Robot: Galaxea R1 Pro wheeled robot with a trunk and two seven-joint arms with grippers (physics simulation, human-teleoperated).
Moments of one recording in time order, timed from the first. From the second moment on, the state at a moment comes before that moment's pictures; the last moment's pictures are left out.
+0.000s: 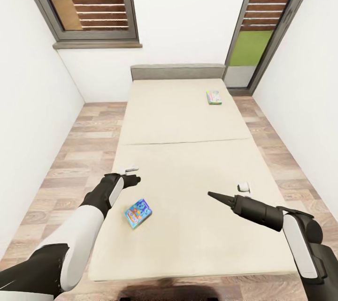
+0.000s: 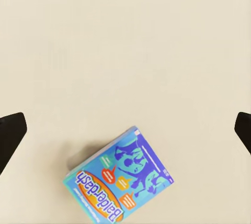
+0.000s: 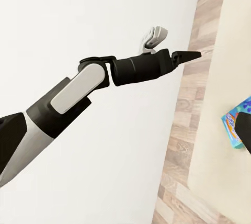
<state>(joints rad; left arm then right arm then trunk) -0.96 -0.10 0.11 -0.55 0.04 0.54 0.07 -0.35 -0.15 -0.18 -1.57 -0.55 1.04 0.96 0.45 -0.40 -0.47</state>
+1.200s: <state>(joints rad) -0.98 -0.10 0.11 -0.60 0.04 0.55 0.07 -0.35 -0.15 -0.18 -1.58 -0.72 1.04 1.01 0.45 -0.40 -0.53</state>
